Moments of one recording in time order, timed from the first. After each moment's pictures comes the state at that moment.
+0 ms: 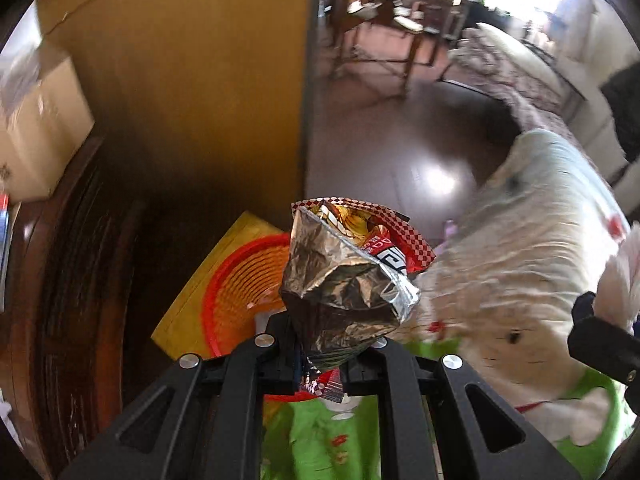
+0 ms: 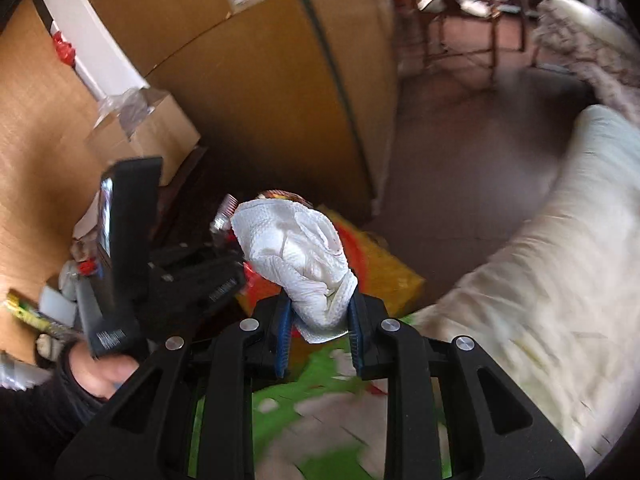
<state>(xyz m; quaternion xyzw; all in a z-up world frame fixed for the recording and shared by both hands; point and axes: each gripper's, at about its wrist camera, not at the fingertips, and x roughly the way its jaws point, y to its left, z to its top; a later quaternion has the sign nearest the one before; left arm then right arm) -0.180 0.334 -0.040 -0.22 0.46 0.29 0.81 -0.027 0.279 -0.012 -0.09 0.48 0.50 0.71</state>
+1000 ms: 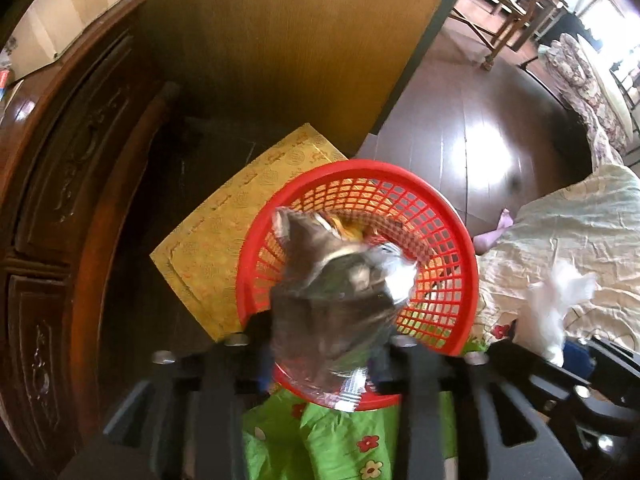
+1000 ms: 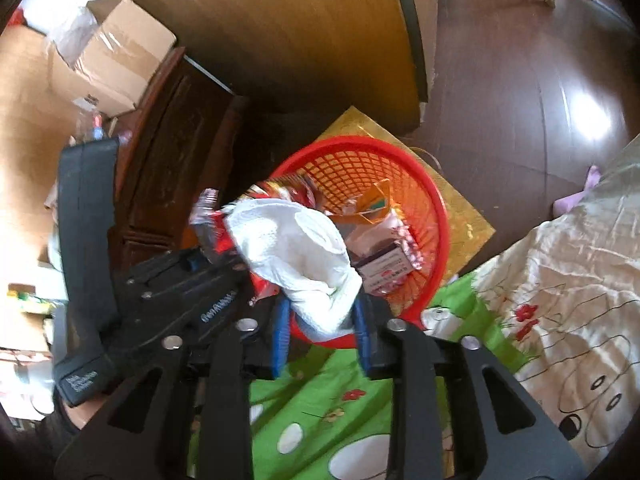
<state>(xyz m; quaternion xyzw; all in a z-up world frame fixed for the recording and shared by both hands) -0.194 0.405 -0.138 -0.34 0.52 0.35 0.70 -0.020 0.389 -0.125 -0.15 0.60 0.48 0.62</state>
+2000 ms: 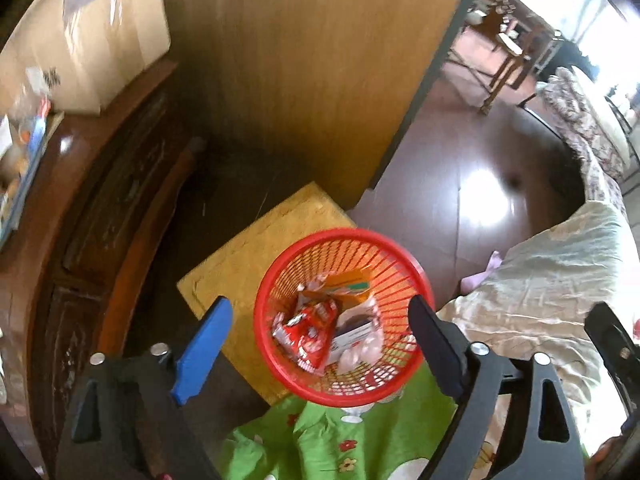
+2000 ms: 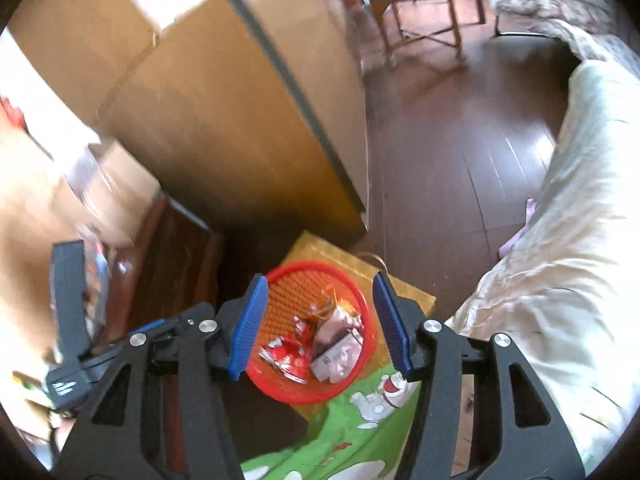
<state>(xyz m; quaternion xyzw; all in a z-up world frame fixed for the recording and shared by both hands) -0.190 0.395 -0.044 -0.31 0.46 0.38 0.74 0.023 0.277 -0.031 0.02 0.48 0.43 0.76</state>
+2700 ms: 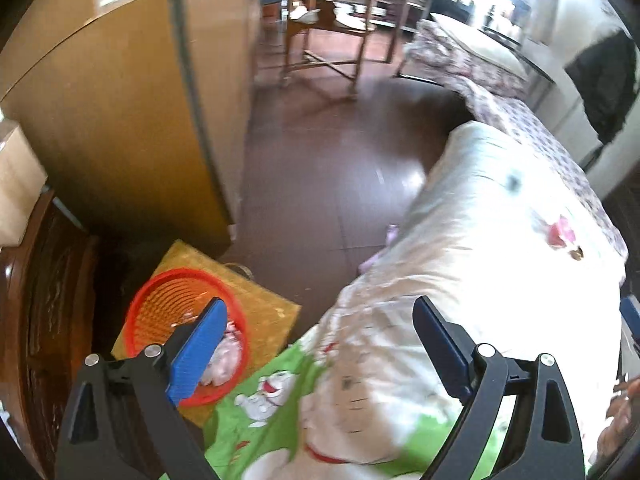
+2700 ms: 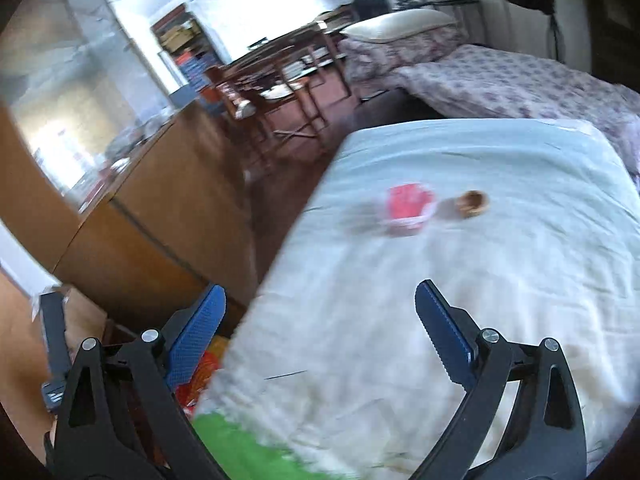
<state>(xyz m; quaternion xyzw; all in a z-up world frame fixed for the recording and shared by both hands) -0.039 0.214 0.018 -0.19 0.46 0.23 0.84 0.116 -0.008 0.019 0.13 0.40 0.25 0.87</state>
